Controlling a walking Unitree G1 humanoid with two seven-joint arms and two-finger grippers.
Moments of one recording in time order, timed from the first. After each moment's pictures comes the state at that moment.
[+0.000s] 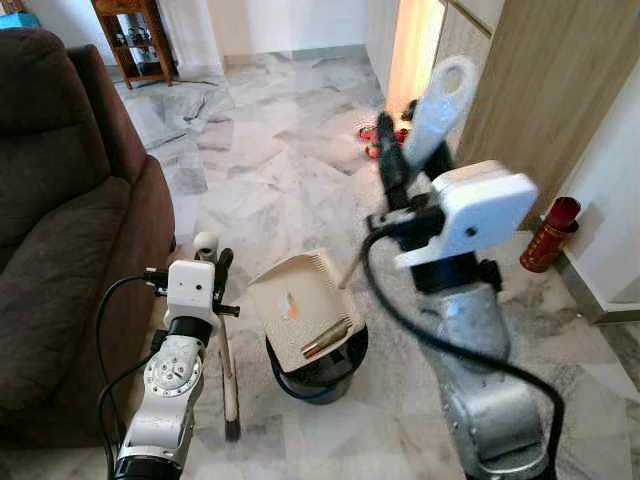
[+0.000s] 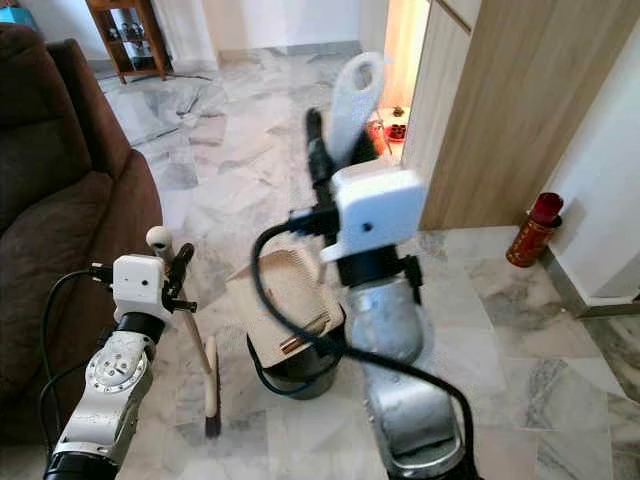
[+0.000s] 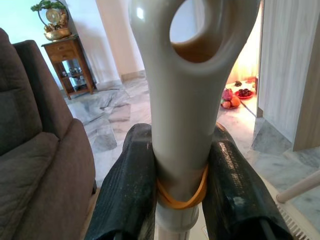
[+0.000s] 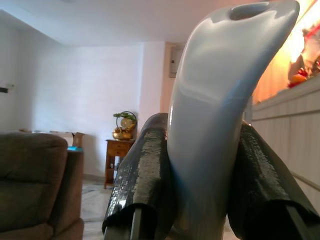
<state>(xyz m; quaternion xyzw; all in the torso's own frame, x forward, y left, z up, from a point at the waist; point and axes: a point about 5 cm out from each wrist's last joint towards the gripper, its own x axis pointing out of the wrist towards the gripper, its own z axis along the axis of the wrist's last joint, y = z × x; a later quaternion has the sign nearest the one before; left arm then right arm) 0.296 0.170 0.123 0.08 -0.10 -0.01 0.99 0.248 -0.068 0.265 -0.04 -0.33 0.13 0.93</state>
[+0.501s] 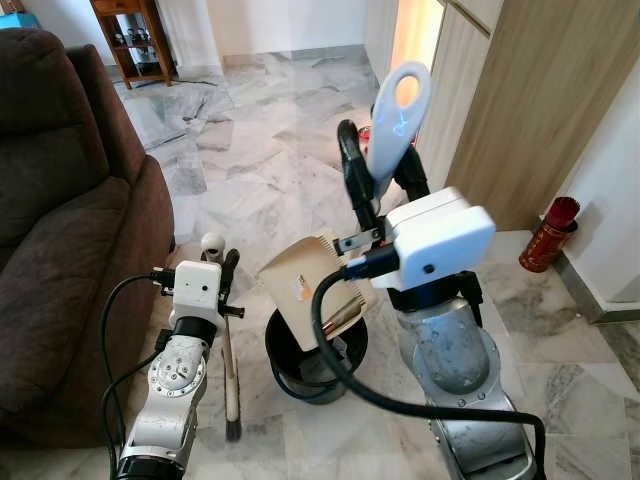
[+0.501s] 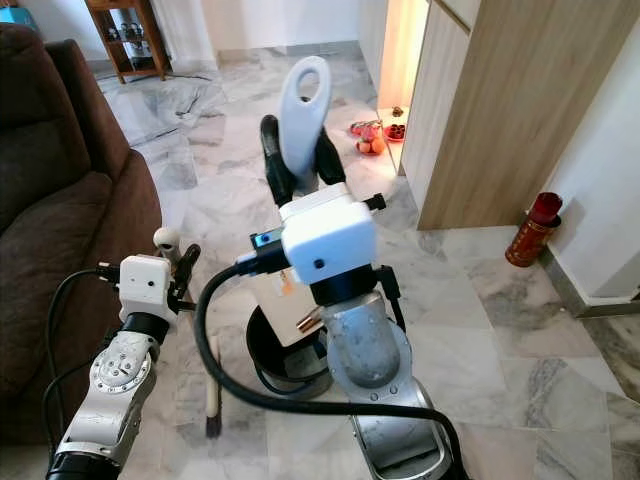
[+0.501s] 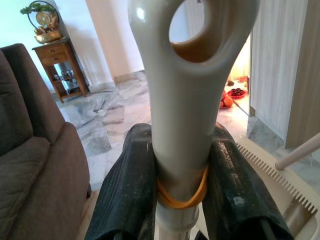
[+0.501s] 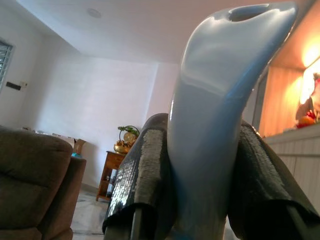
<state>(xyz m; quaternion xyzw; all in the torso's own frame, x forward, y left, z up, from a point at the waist) 0.296 0.164 0.123 0.09 -0.10 -0.03 0.99 0.235 -0.051 0.267 -0.11 -0.38 0.15 0.91</state>
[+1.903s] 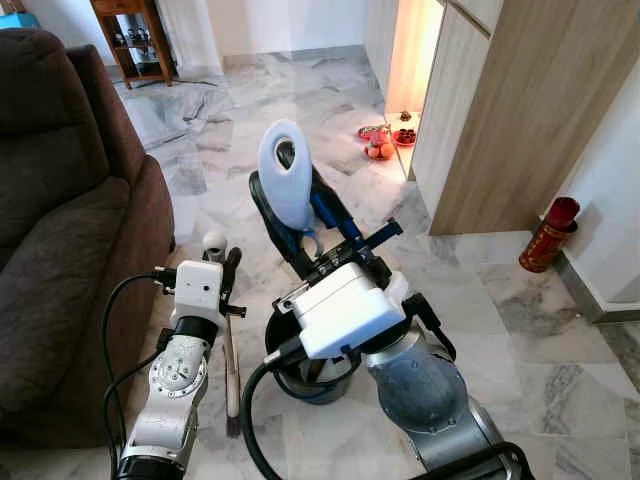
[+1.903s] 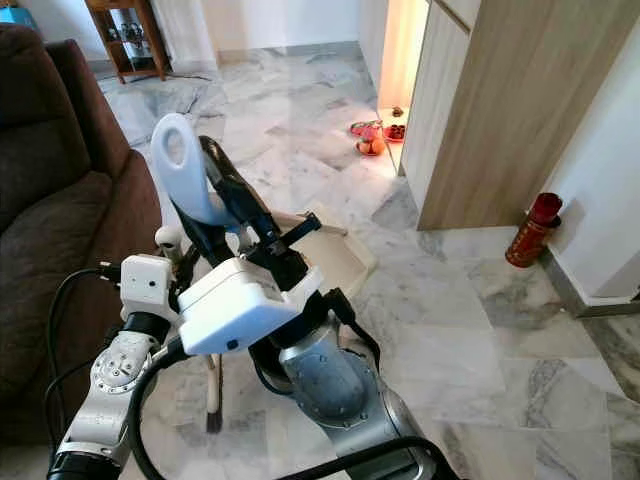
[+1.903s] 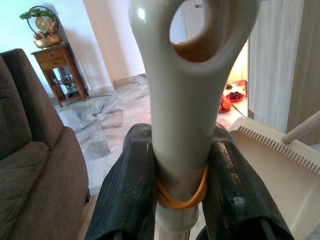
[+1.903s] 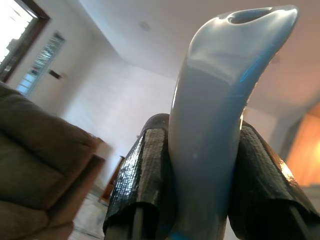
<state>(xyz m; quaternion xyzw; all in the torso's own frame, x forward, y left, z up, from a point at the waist) 0.296 0.163 0.124 0.09 -0.11 -0.03 0.99 0.224 -0.028 0.256 -0.20 -0.42 0.20 0.86</state>
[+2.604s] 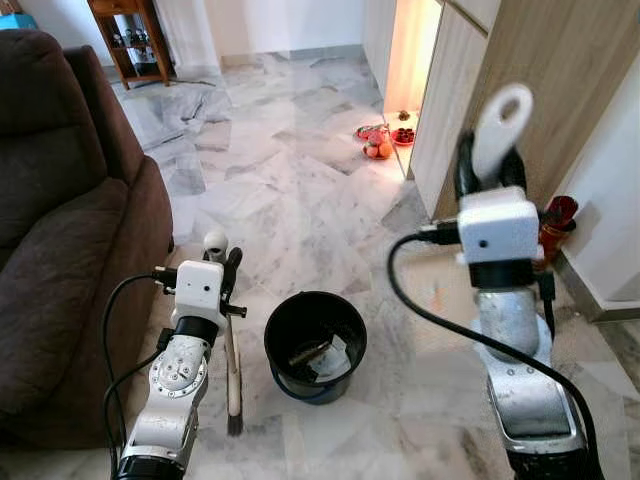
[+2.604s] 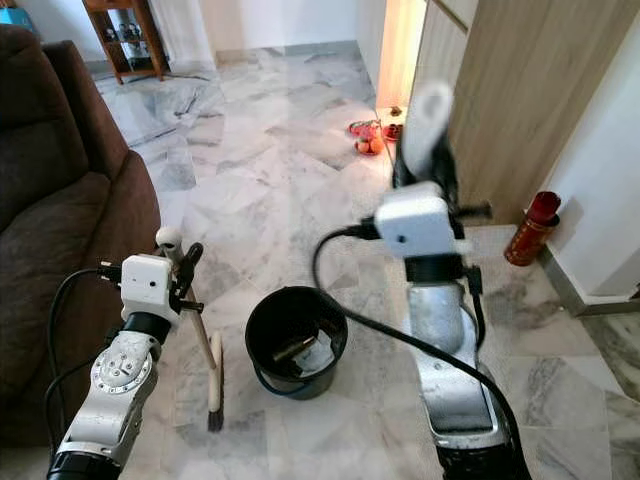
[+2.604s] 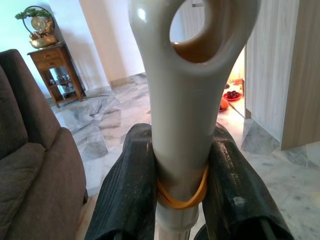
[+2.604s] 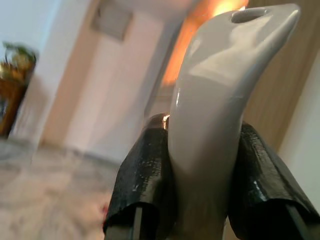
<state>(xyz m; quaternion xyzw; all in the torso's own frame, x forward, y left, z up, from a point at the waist) 0.294 0.164 0.122 0.09 -0.11 -0.03 0.99 0.284 -0.156 0.211 -0.23 -0.26 -0.08 0.93</state>
